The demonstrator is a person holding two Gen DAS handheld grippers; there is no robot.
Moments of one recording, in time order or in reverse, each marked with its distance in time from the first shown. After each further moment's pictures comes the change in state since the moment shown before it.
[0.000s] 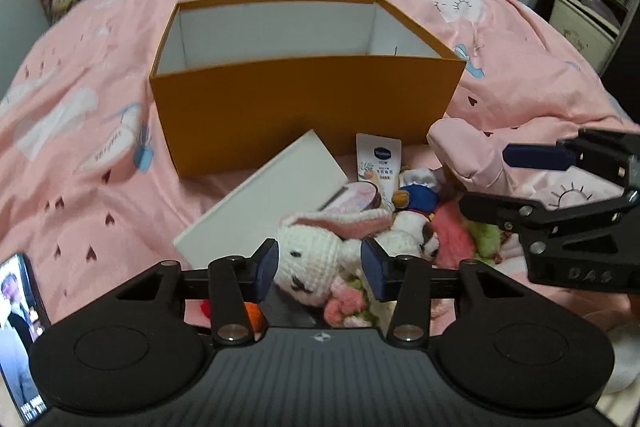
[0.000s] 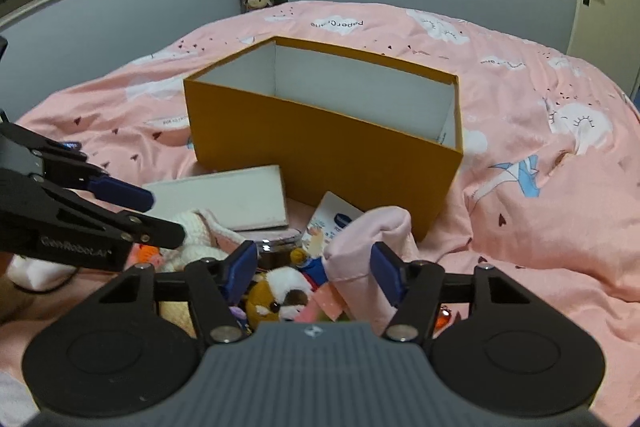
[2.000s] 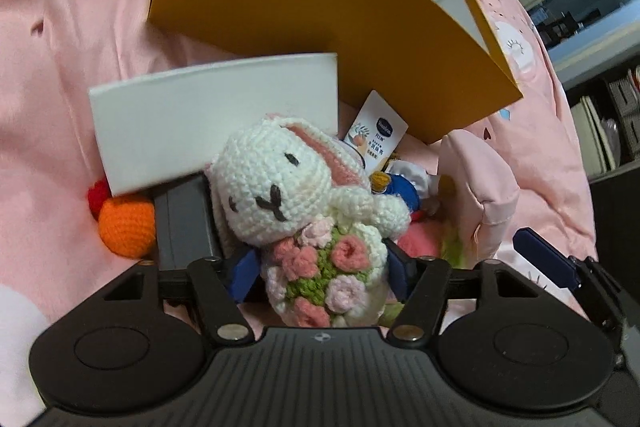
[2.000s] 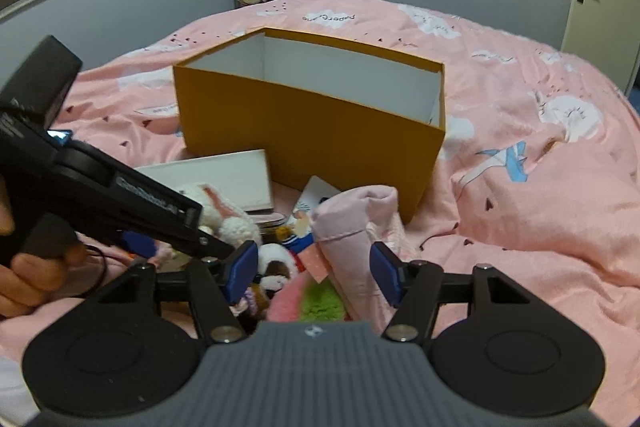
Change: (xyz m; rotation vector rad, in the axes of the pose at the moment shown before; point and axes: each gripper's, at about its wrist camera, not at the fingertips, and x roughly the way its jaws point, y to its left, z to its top) left arm 0.065 0.022 -0.012 -0.482 0.152 -0.184; right arm -0.002 -0.009 -0.014 0.020 0.004 0.027
